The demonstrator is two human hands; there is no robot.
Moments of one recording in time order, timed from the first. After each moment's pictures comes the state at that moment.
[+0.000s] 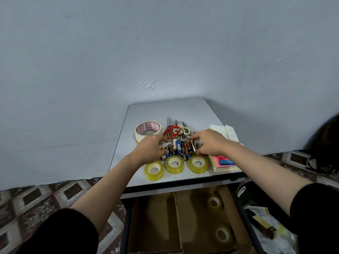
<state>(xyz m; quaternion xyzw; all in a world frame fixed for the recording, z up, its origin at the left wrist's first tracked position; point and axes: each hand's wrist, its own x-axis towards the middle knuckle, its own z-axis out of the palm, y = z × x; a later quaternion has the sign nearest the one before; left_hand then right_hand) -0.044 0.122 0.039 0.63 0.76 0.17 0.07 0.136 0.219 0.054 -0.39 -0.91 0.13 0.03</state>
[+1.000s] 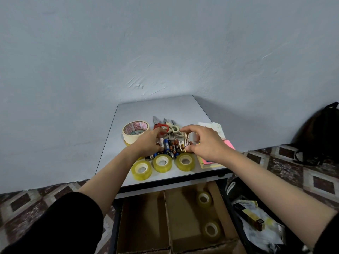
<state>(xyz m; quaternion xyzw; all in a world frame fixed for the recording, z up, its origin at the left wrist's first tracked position) -0.032 0.155 0.038 0.64 0.74 0.16 0.11 0.169 0.182 0.069 -0.37 -0.86 0.27 0.22</state>
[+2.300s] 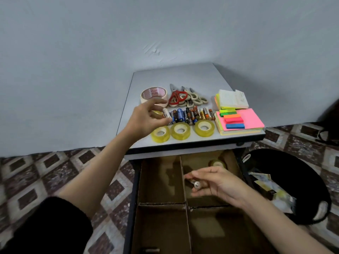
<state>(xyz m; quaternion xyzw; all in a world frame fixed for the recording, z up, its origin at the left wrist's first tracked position) -0.030 0.067 0.045 0.54 0.70 0.44 0.18 0.200 0.084 -0.032 -0.32 -0.48 0.81 0.10</state>
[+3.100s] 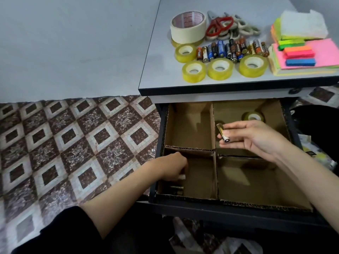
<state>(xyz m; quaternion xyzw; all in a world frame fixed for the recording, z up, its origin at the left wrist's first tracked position) 0.018 -0.060 -0.101 0.62 0.67 -0.14 0.38 0.185 0.079 -0.061 -0.39 -0.47 0.78 0.10</state>
